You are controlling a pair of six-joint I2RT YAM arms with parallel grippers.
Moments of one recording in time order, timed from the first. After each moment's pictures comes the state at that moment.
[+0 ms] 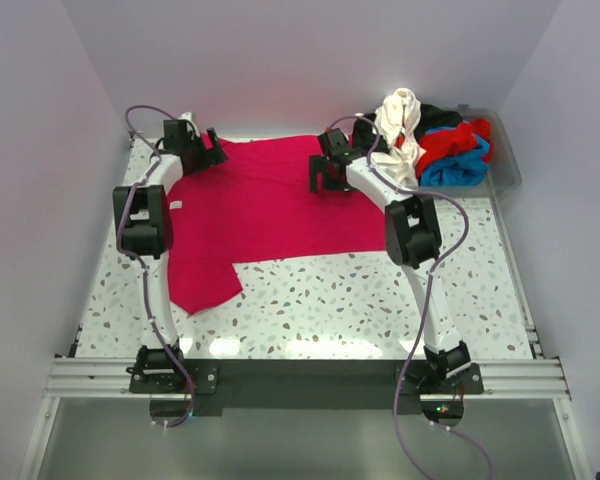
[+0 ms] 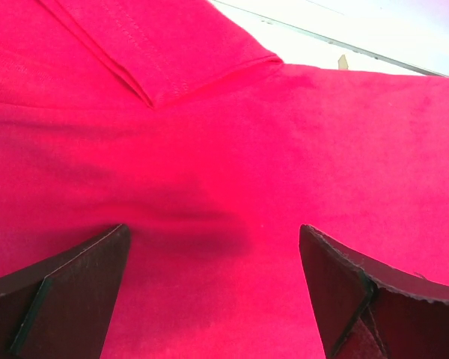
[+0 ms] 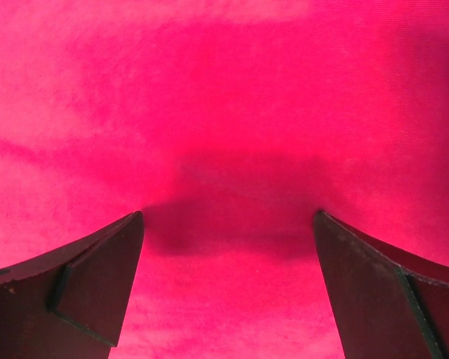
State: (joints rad) left arm 0.05 2.40 1.93 -0.22 0.23 -0.34; right arm 0.43 2.48 2.17 -0.66 0.21 0.35
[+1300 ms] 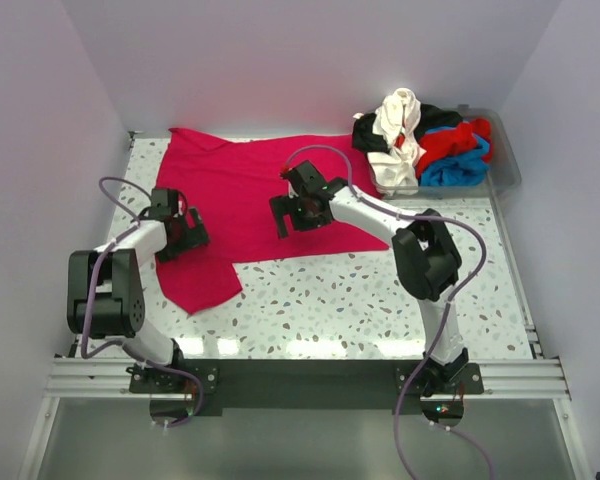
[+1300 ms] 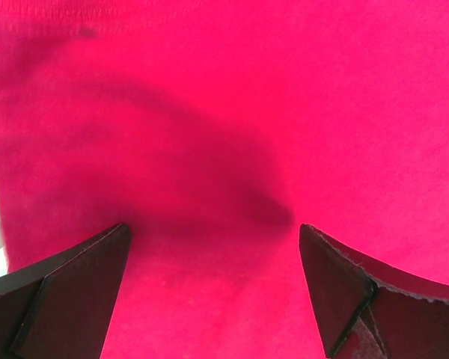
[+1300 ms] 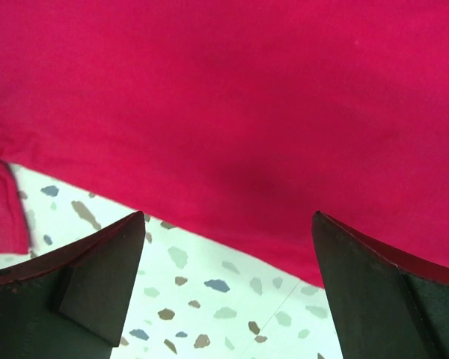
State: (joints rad) left arm 0.05 1.59 0.87 -0.36 -0.08 -0.41; right arm 0.69 2.08 1.67 -0.60 -0.03 0.32
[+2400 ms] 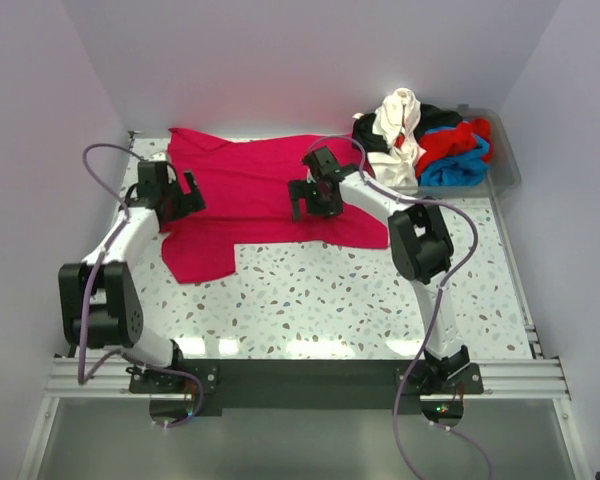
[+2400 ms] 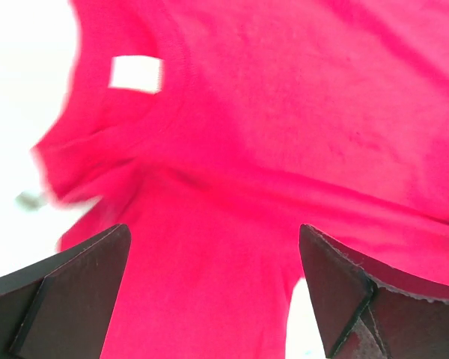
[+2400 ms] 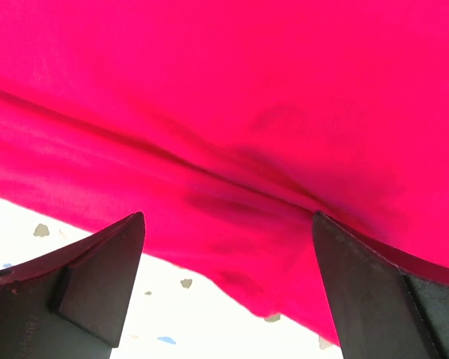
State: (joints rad) left arm 0.05 1.61 1.09 -0.29 0.01 -0.34; right arm 0.54 2.25 1.84 -0.63 -0.07 0.35
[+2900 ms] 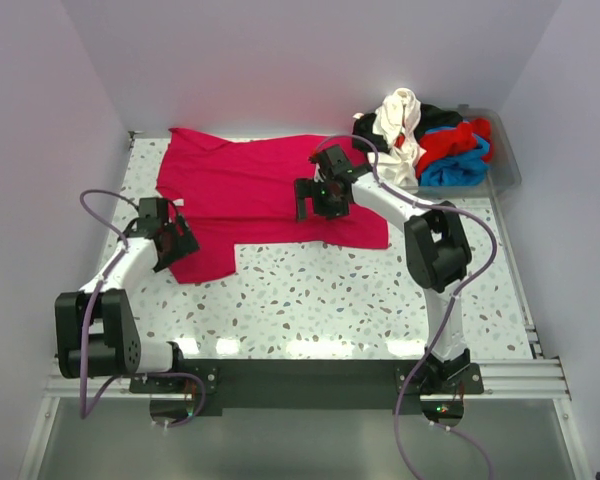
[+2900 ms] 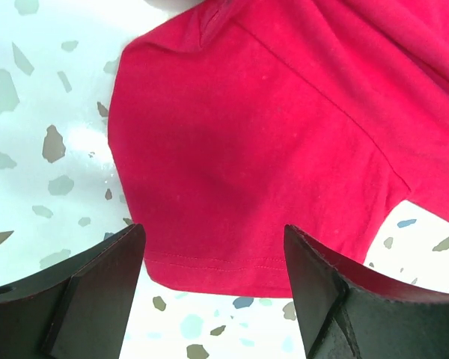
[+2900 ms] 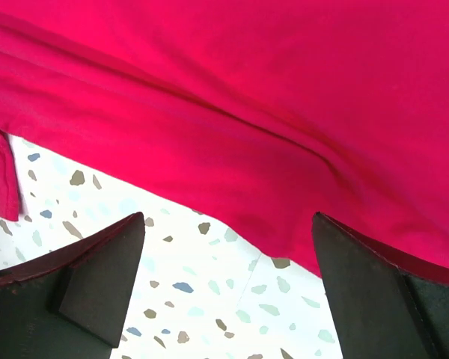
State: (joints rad) left arm 0.08 1.36 0.78 -0.45 -0.09 -0.46; right arm 0.52 2.10 1.70 -0.61 -0.15 0.36
